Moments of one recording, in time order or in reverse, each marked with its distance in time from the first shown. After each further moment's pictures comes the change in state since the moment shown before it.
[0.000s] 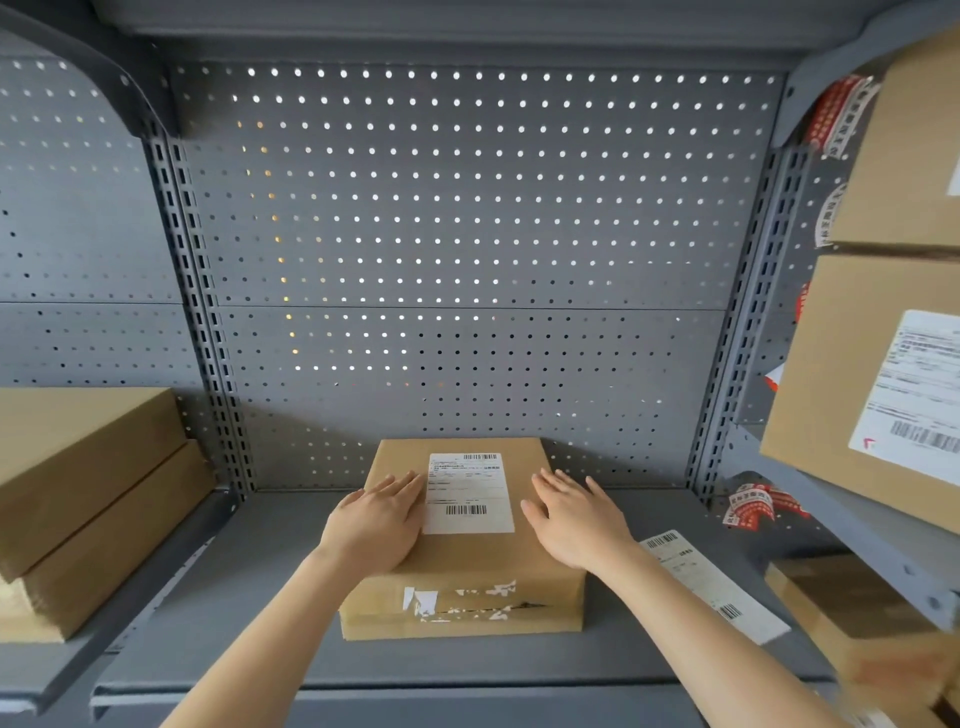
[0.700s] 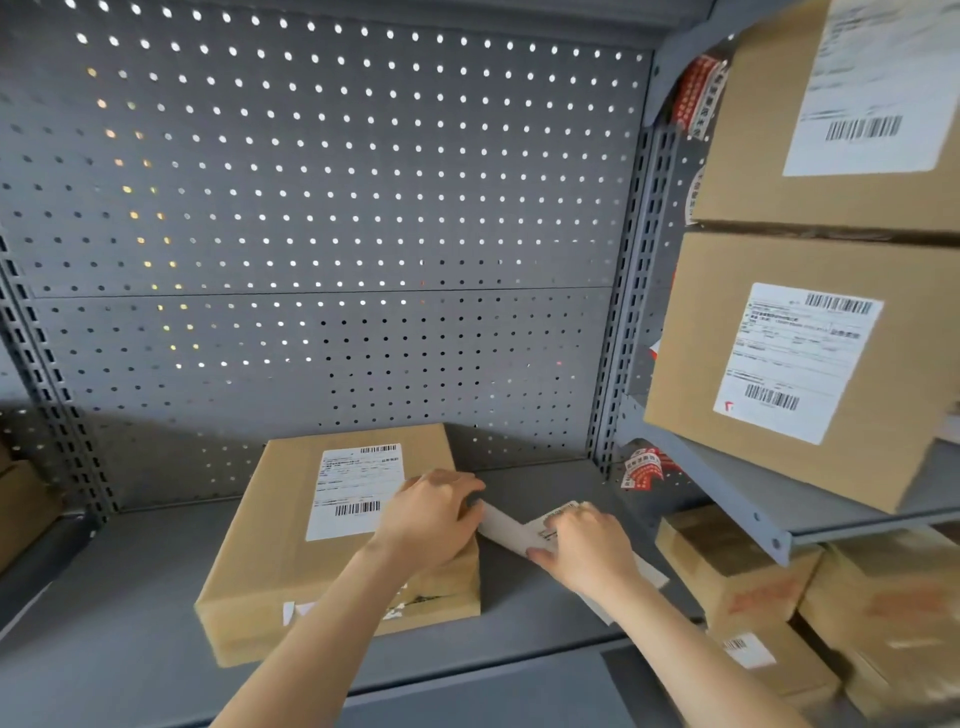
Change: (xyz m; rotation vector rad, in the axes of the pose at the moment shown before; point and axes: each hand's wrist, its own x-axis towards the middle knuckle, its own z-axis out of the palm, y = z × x) left_hand 0.028 0.141 0.024 -0.214 0.073 0.321; right_hand -0.063 0.096 0.017 -0.075 0.109 0.200
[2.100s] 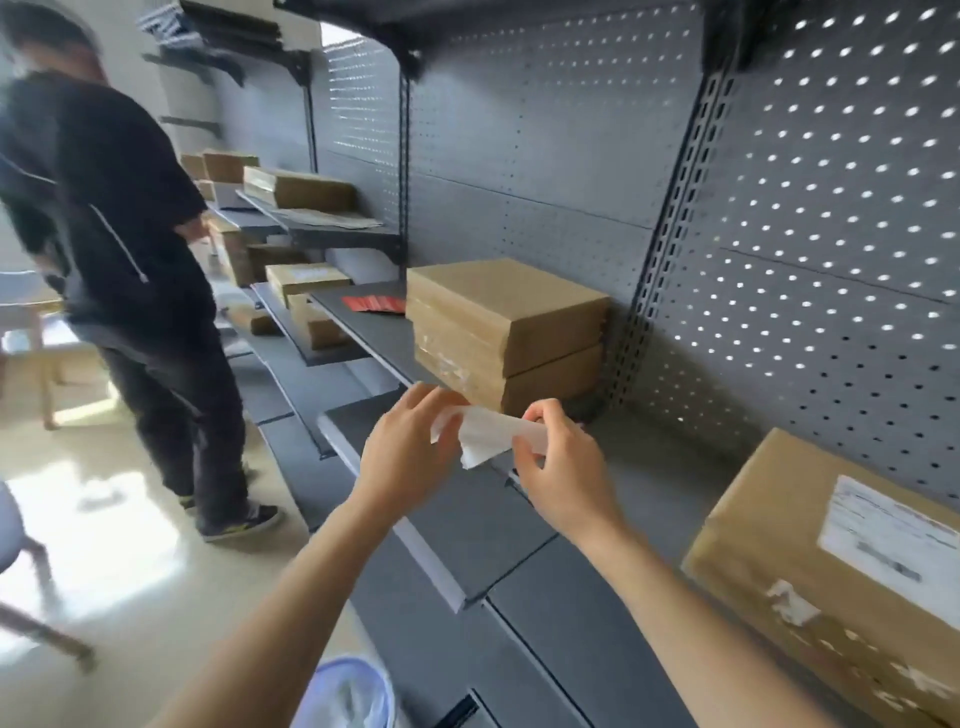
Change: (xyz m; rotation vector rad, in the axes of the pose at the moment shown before) left_hand -0.362 -0.164 -0.126 0.164 0.882 -0.856; right_hand -0.095 -0.404 -0.031 0.853 0.041 -1.072
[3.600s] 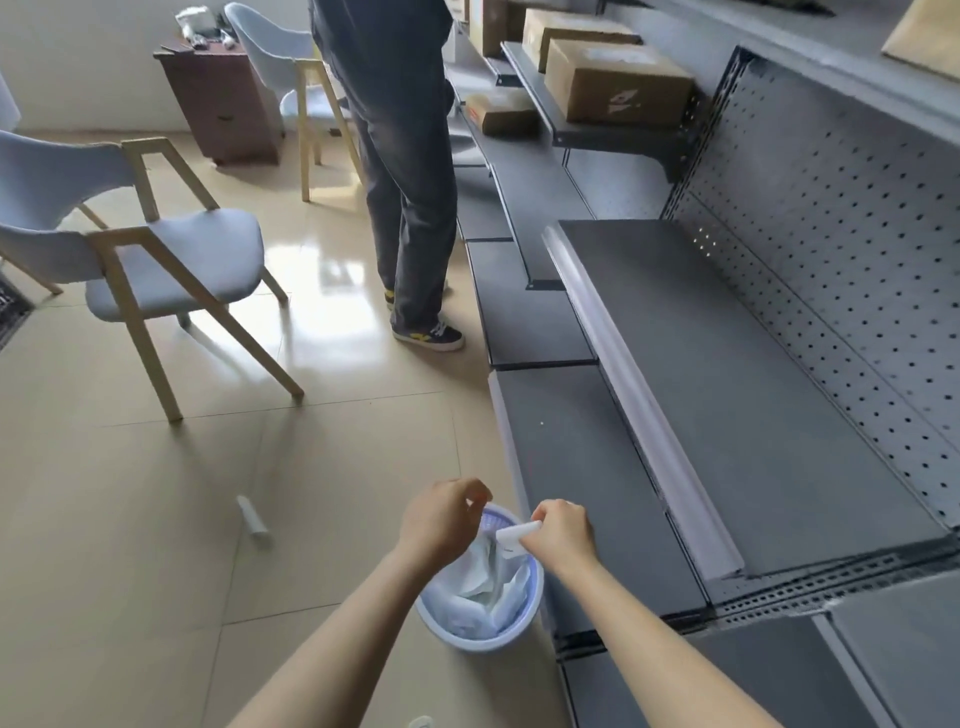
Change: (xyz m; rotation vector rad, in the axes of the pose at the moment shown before) left_hand -0.237 -0.401 0.174 0.198 -0.360 -0.809; right_hand -0.117 0.130 0.519 -0.100 -0.932 0.355
